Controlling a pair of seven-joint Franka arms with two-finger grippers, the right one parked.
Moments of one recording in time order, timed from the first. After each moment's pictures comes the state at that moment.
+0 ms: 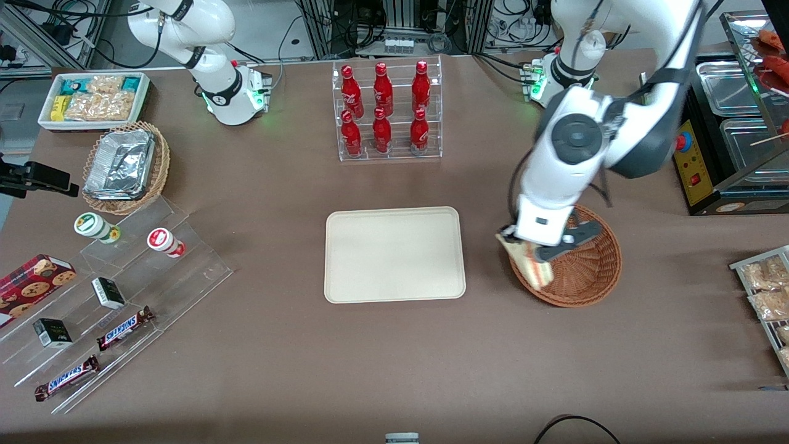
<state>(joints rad) -0.28 0.27 -0.23 -1.74 0.12 2.00 -0.97</state>
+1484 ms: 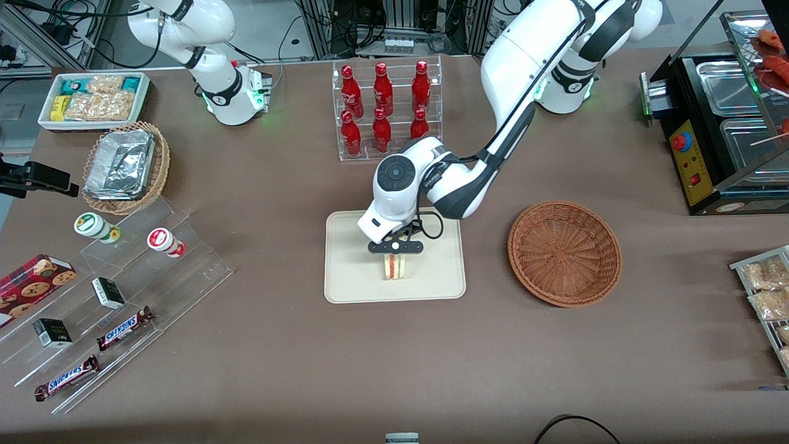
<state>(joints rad) -0.63 0.77 -0.23 -1.45 0.15 2.22 -0.87</state>
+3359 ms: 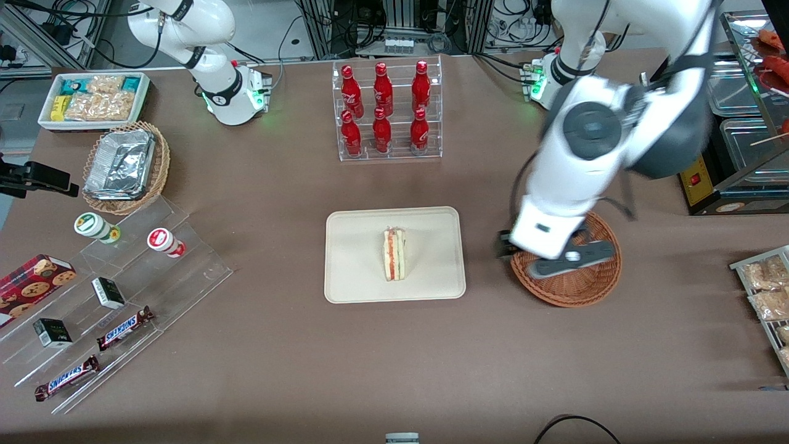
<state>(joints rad) -0.27 0.31 -0.15 -1.43 0.15 1.77 -0.67</state>
